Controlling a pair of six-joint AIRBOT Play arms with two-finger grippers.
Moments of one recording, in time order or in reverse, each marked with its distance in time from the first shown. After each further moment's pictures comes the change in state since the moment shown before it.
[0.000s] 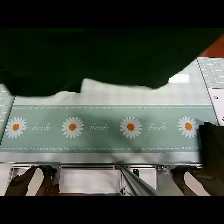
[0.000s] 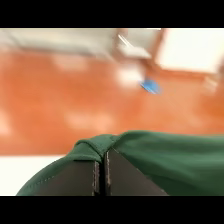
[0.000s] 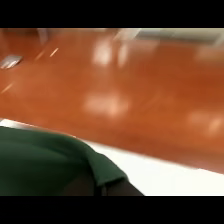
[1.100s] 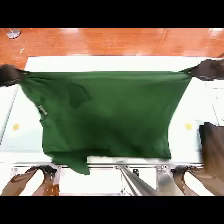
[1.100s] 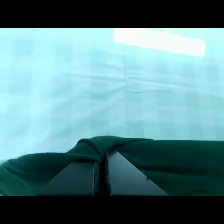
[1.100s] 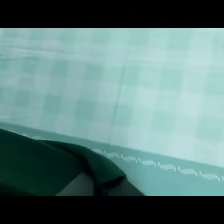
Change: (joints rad) left arm -0.148 -0.275 -0.505 0.139 0.076 0.011; right arm 0.004 -0.154 -0.617 -0.033 -0.045 -0.019
